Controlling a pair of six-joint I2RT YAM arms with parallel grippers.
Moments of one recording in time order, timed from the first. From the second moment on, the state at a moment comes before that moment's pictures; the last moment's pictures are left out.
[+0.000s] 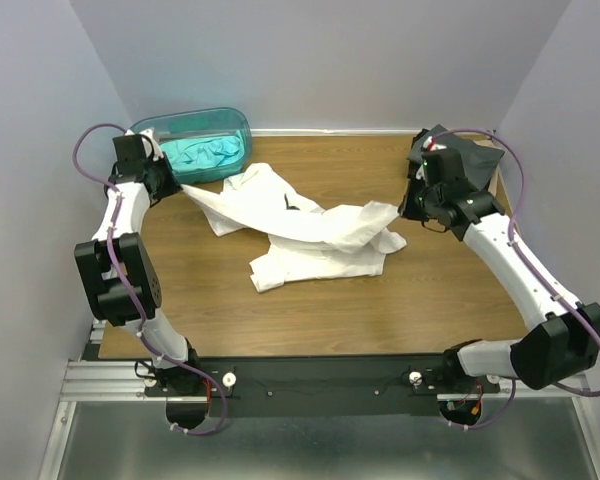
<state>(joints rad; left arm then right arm) 0.24 1.72 1.33 -0.37 0.29 -0.19 0.33 1.33 1.19 -0.64 0.06 0.37</state>
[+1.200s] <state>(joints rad) 0.24 1.19 1.93 -0.17 0.42 -0.42 0.31 1.34 2.23 -0.44 0.34 -0.02</state>
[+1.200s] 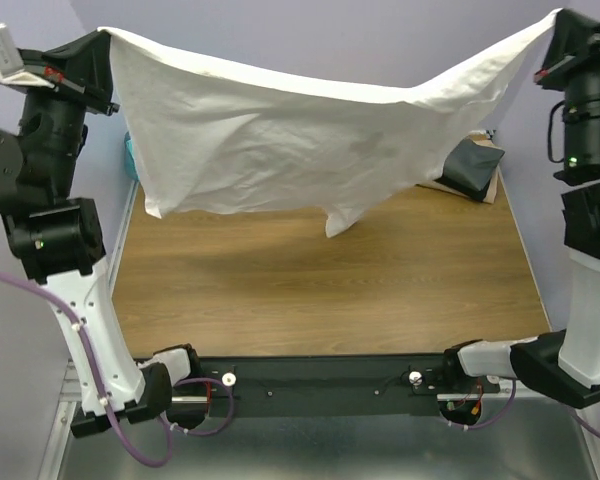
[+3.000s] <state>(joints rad) 0.15 1.08 1.78 -0.04 0.38 -0.37 0.29 1.28 2.18 -0.14 0.25 -0.12</state>
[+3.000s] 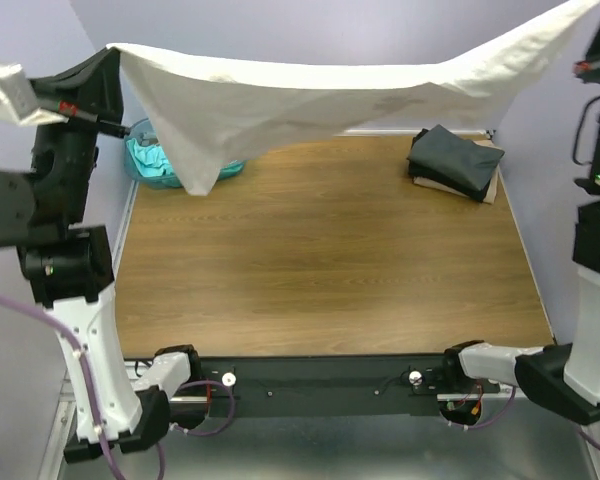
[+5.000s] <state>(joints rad) 0.07 1.58 0.97 -0.19 0.34 -0.24 0.27 1.86 1.31 -0.14 -0.23 0.25</state>
